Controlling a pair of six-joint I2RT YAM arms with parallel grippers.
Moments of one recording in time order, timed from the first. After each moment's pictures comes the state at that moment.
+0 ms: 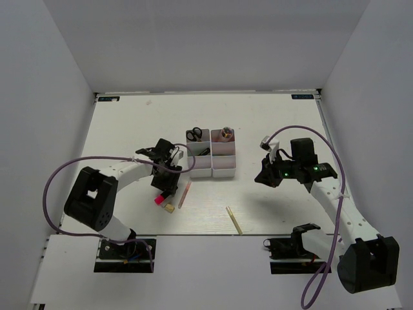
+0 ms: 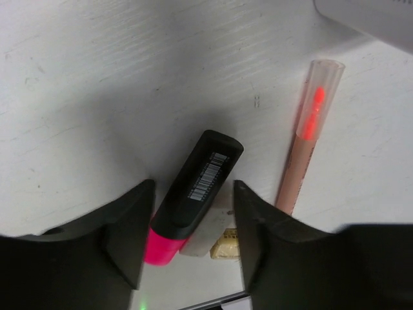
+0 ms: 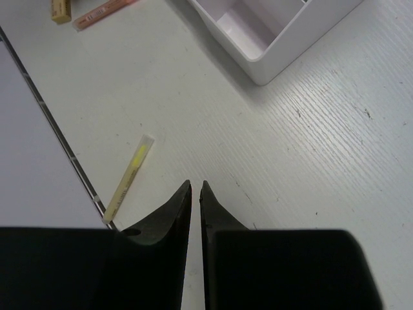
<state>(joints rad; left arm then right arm) -0.46 1.54 0.85 -0.61 0.10 -0.13 0.24 1.00 0.73 -0.61 -0.73 -0.35</state>
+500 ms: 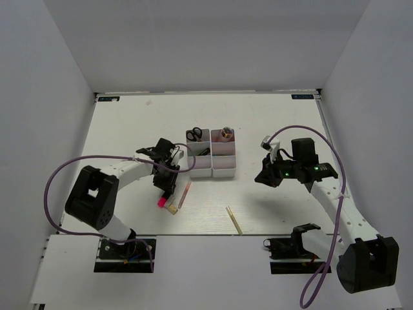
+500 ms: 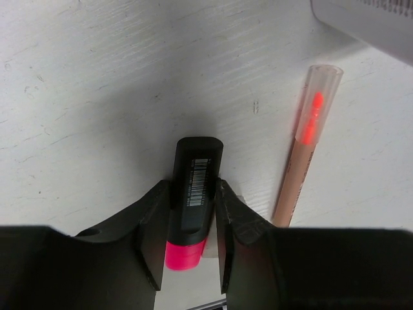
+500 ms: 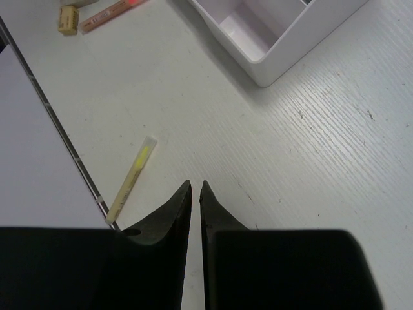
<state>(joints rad) -0.46 1.56 0.85 -0.60 0.09 -0.12 0.22 1.00 0.73 -0.61 -0.76 -0.35</state>
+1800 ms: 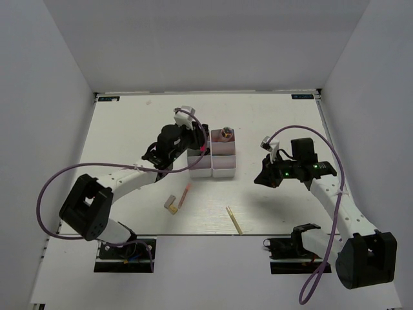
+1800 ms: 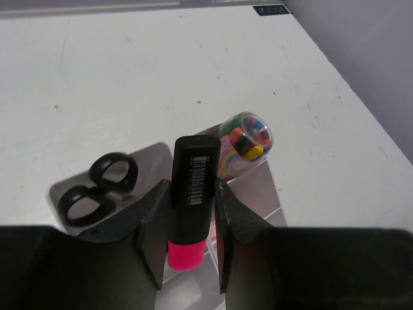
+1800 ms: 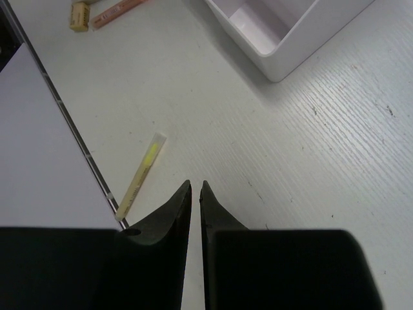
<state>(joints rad) -0.61 1.46 0.84 0.43 -0.01 -0.33 0.21 1.03 0.73 -0.62 -0.80 -0.35</state>
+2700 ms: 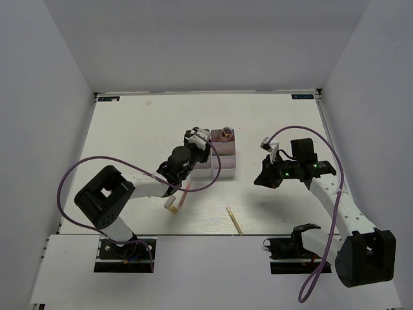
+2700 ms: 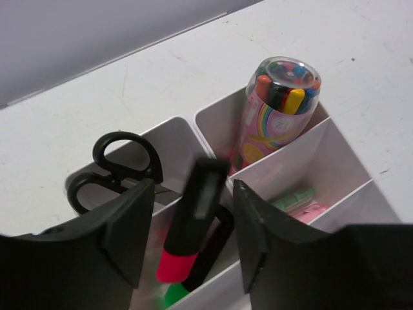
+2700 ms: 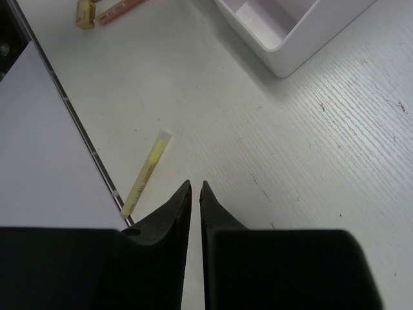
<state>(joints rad) -0.76 1.61 0.66 0.87 -0.28 0.10 0.20 1.05 0.73 -0.64 -0.82 -0.35</state>
